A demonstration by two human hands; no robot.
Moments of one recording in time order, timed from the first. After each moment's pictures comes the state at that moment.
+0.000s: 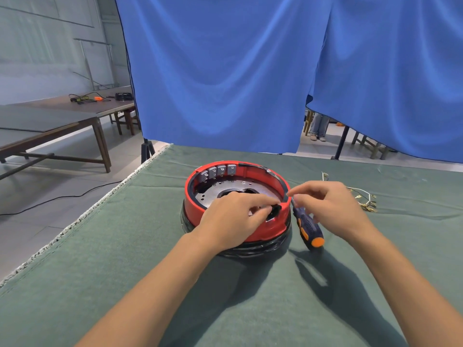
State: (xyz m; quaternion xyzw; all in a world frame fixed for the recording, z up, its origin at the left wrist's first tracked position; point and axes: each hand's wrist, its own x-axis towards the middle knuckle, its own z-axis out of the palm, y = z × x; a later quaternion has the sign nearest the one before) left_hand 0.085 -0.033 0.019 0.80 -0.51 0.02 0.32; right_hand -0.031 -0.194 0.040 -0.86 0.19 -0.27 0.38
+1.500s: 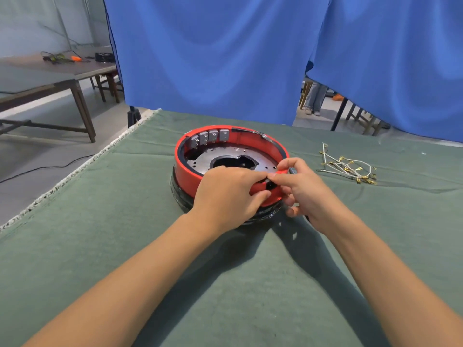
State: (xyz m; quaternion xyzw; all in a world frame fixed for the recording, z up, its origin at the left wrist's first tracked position) left_hand 0.082 -0.034 -0.006 0.76 -0.53 0.25 0.29; right_hand -0.002 -0.167 0.012 -0.71 0.29 -0.15 0.62
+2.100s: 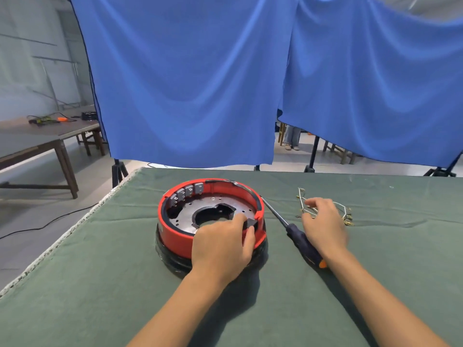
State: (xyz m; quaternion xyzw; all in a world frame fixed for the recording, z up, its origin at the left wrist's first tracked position) left_hand 0.085 -0.076 -0.003 0.82 -0.45 0.29 0.21; right_hand -0.008 -0.275 -0.017 -0.81 0.44 -0.34 0.20
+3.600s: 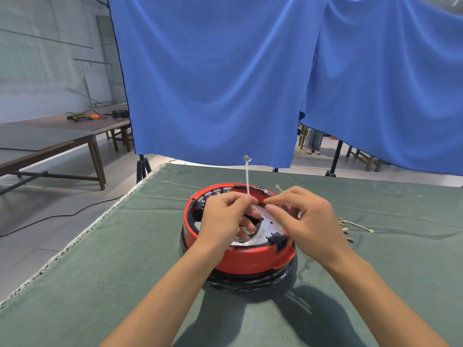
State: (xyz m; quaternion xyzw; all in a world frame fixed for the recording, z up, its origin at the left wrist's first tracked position) left_hand 0.089 -0.052 0.041 0.62 -0.27 -0.18 0.71; right_hand -0.014 -0.174 0.046 -0.87 0.07 -0.40 0.28
